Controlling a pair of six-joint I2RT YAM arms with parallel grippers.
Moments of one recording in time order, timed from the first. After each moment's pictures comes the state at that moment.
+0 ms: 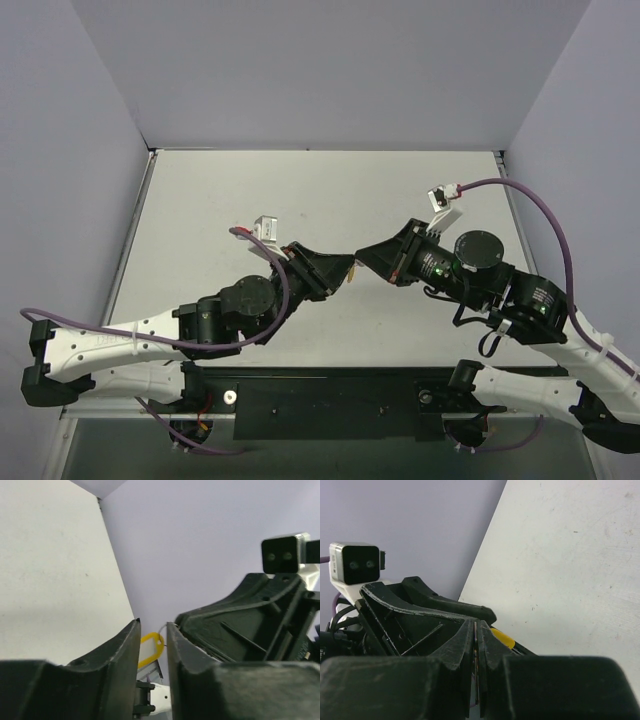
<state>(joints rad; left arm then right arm) -1.40 1.03 1.04 0.02 -0.75 -1.06 1.01 0.87 1.25 -0.59 0.17 0.87</state>
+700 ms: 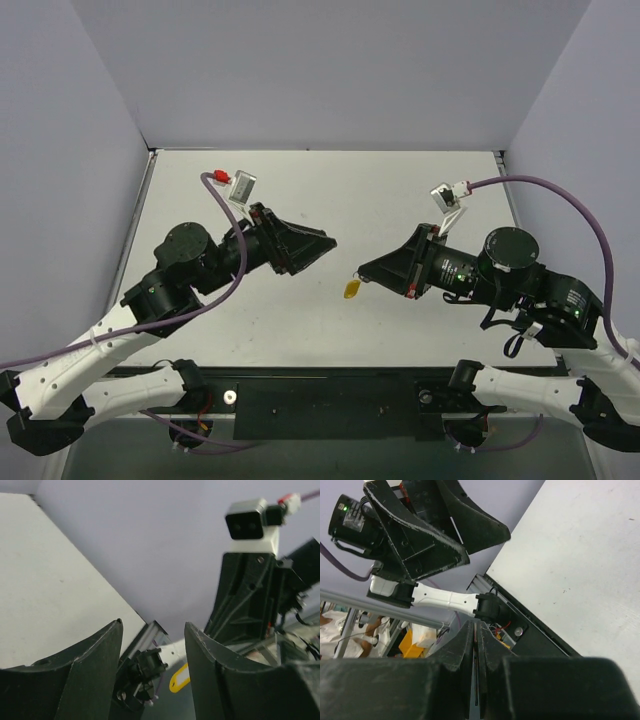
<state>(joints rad) -0.98 0.92 1.16 -0.13 -0.01 -0.80 1.02 0.88 1.39 -0.68 -0.02 0.81</state>
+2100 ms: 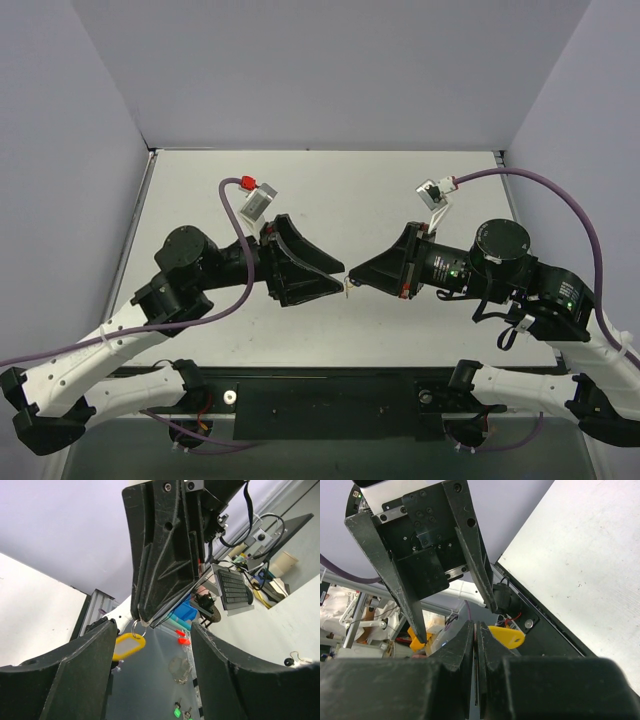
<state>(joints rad) -0.95 0.94 1.10 0.12 0.54 -0.84 1.02 0.93 1.44 -0.68 -0.13 0.81</state>
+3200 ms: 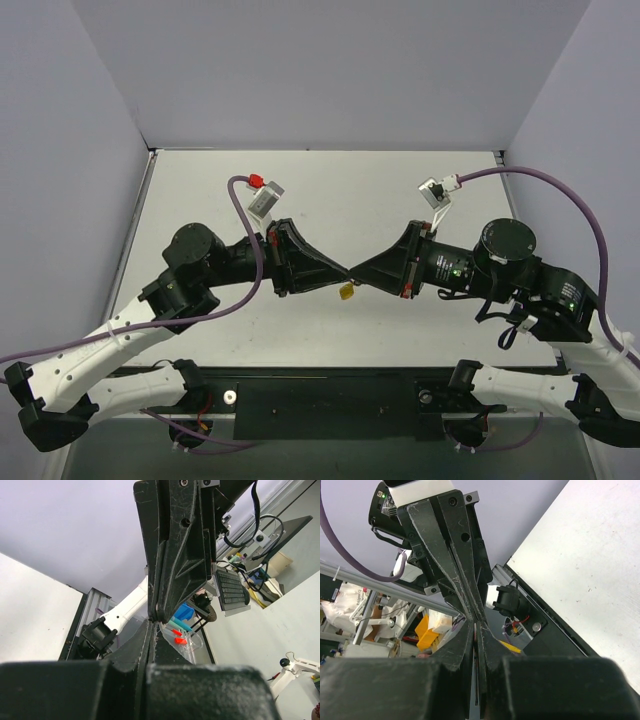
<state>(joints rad) -0.95 0.97 1.09 0.14 0.54 -0.87 1.02 0.93 1.45 -0.65 -0.16 0.82</state>
